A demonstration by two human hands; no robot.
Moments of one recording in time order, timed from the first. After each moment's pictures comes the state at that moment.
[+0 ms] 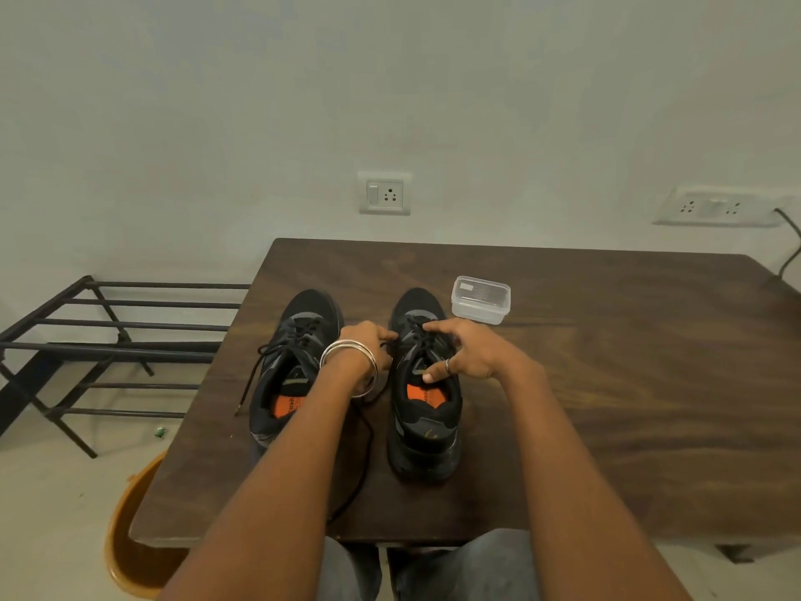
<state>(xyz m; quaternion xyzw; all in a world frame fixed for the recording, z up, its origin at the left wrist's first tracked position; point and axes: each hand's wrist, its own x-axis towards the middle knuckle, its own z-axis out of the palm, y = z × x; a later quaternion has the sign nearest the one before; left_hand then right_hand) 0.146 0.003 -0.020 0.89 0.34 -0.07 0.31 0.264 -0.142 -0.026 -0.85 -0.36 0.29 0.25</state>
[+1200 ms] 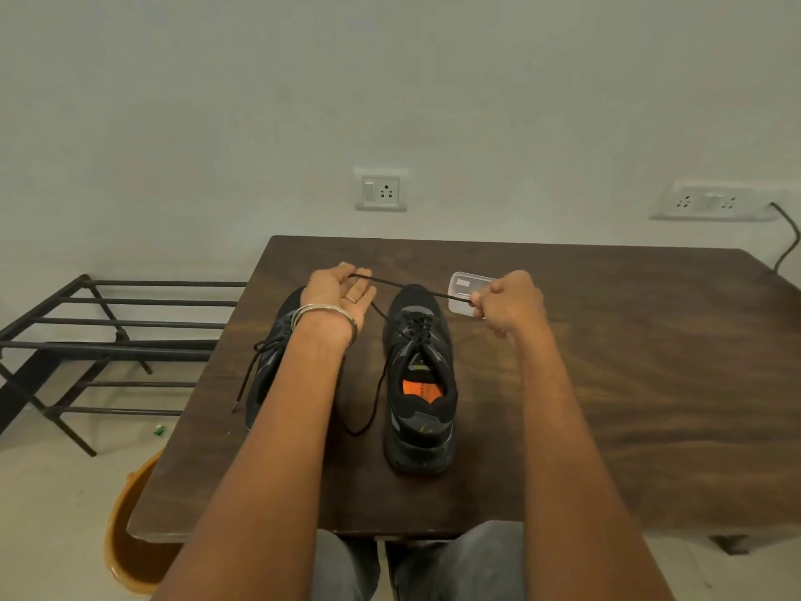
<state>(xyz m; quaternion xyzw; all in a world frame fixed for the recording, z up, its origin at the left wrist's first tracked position) 0.146 0.009 0.028 0.24 0.34 0.28 0.86 0.263 -0.152 0.025 -0.88 -0.10 0.12 0.45</state>
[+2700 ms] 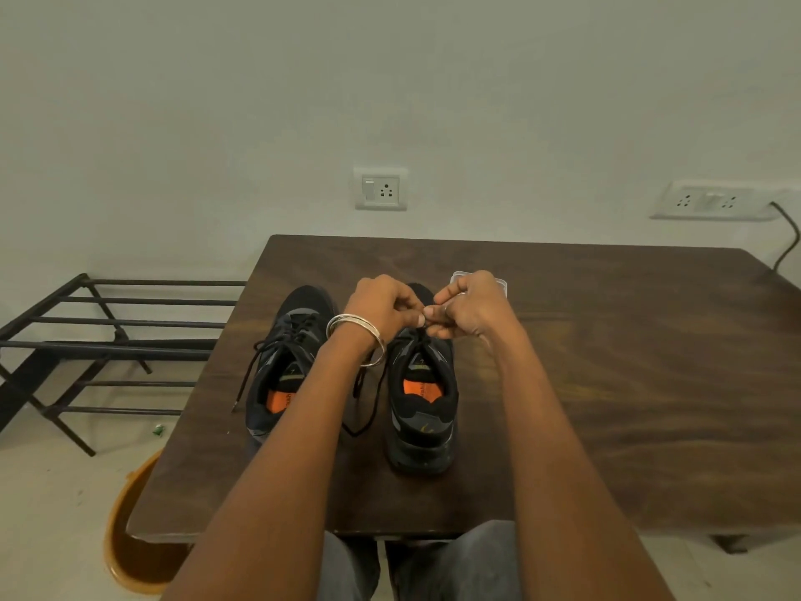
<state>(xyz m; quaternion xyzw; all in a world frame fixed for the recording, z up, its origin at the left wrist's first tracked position) 0.155 -0.007 0.013 0.92 0.19 0.11 0.34 0.240 -0.132 0.032 -0.79 -0.17 0.27 0.52</state>
